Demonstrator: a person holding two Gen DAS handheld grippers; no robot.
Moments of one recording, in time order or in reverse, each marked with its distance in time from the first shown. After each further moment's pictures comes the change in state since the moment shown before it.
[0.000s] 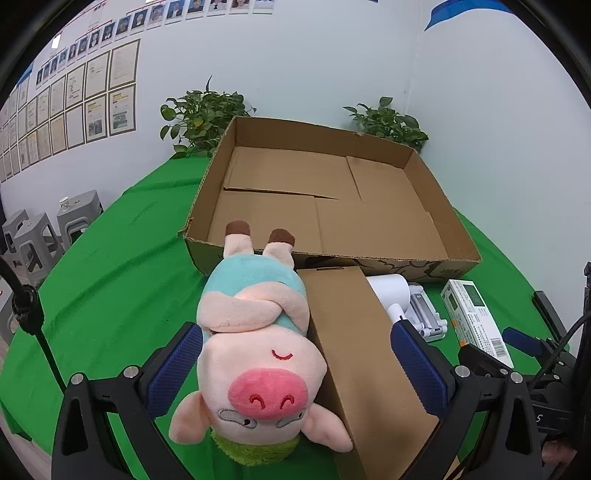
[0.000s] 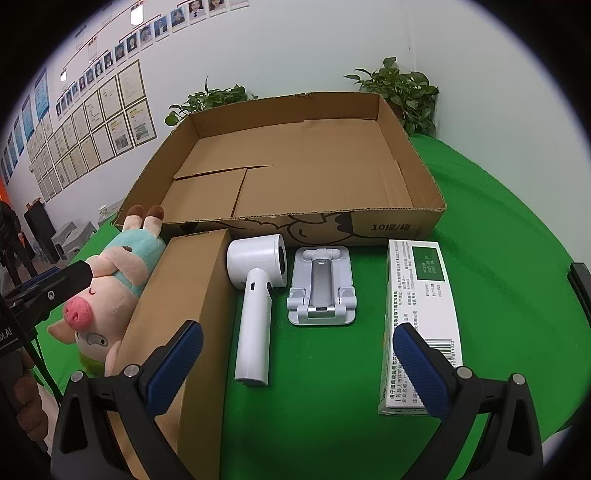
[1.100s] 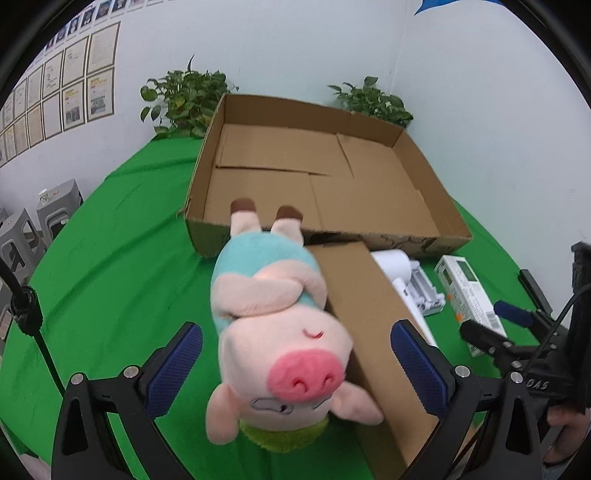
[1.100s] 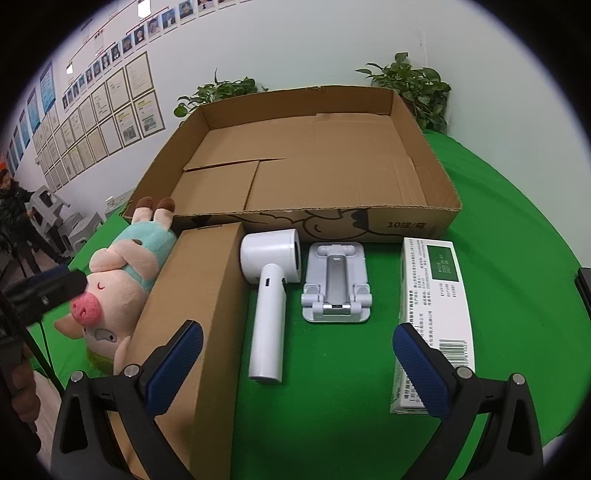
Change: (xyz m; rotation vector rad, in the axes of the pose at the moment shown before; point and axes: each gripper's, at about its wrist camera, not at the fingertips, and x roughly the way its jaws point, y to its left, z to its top) left arm 0.005 0.036 -0.003 0.027 0.093 -0.104; right arm 0.002 0.011 0.003 -0.025 0.035 0.026
